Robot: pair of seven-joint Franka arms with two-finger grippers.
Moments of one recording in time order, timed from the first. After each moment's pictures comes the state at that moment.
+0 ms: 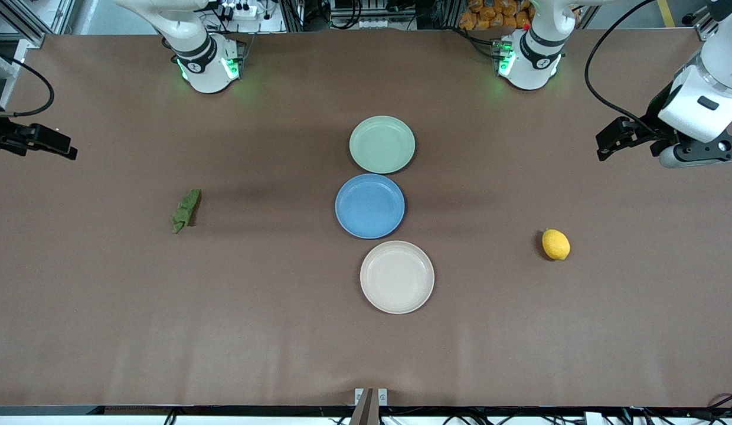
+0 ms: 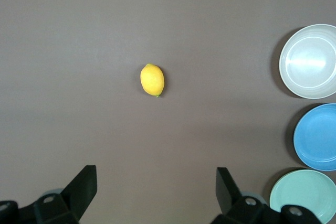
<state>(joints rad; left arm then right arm) -0.05 -0.03 -0.12 -1.62 0.02 1.61 -0.23 -0.05 0.03 -0.03 -1.54 0.00 1.45 0.02</state>
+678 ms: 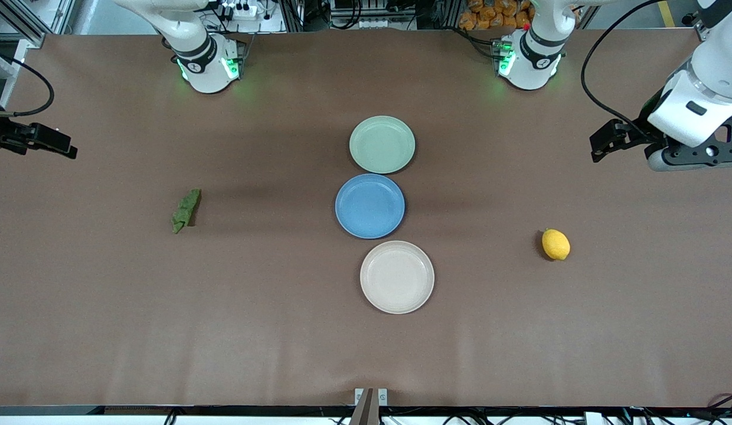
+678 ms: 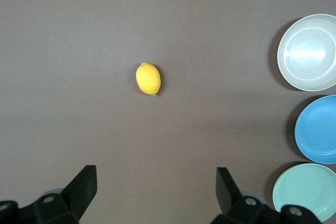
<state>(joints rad) -0.06 0.00 -0.12 -1.62 0.02 1.61 -0.20 -0.05 0.03 -0.03 -1.54 0.00 1.44 0.02</state>
